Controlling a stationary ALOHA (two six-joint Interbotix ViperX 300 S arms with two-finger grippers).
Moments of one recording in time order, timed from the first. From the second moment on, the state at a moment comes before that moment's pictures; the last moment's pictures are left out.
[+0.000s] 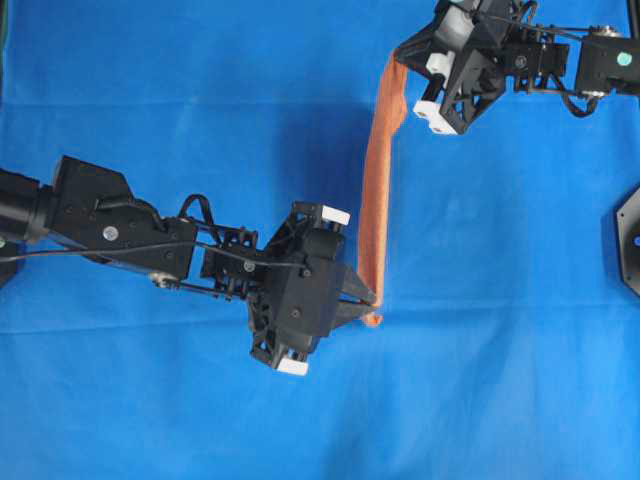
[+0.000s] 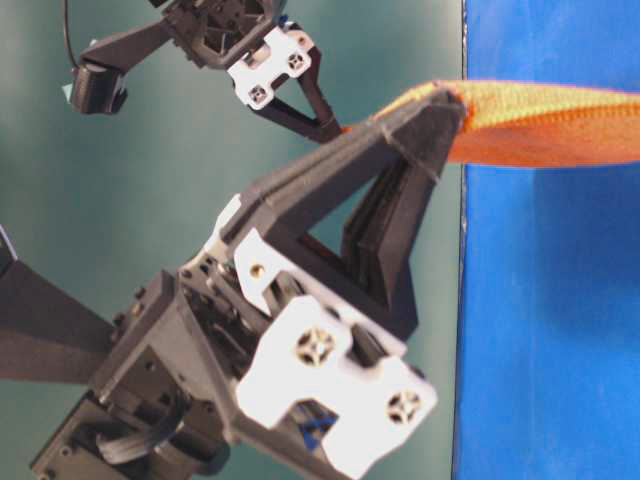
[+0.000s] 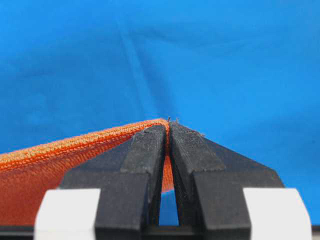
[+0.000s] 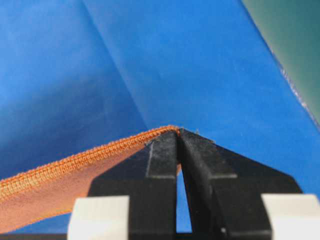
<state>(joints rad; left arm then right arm) -0.17 0.11 0.38 -0.02 0.09 0.23 -0.41 -0.23 0.69 -0.62 0.19 0.60</state>
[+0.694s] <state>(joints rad) -0.17 0.36 0.13 -0.02 0.00 0.19 -0.41 -0.43 0.85 -0.62 0.32 0.60</state>
